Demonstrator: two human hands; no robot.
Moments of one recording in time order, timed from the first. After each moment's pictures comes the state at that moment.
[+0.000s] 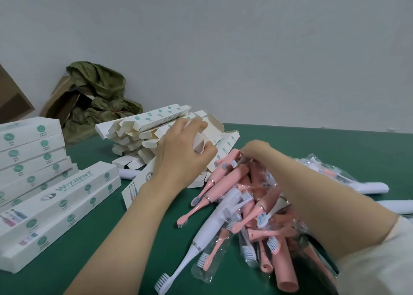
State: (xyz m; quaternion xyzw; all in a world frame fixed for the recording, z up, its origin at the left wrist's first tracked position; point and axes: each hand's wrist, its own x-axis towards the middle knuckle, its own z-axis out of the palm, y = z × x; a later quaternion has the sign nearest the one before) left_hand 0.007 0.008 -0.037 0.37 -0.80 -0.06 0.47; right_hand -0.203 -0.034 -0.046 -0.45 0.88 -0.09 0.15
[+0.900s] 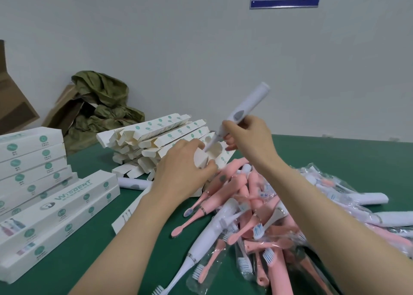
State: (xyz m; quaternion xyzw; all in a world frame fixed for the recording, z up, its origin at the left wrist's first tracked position) left_hand 0.004 0.000 -0.043 0.43 -0.81 -0.04 0.40; right_hand -0.141 0.037 0.007 -0.51 0.58 -0.61 0.16
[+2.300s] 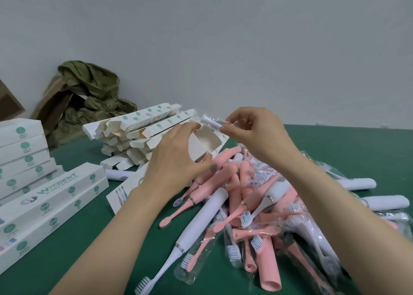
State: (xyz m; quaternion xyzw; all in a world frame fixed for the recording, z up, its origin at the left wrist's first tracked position) left_hand -0.004 0.005 -0.050 0.34 -0.82 0.01 0.47; right_hand -0.161 0.077 0.006 -0.64 0.61 -0.47 0.04
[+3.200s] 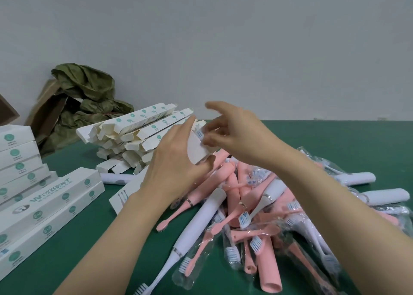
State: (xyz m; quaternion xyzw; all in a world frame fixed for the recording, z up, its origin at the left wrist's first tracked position) left_hand -0.011 0.014 -0.046 0.32 -0.82 -0.01 0.48; right_hand -0.143 0.078 0.013 -0.71 0.59 -0.39 0.05
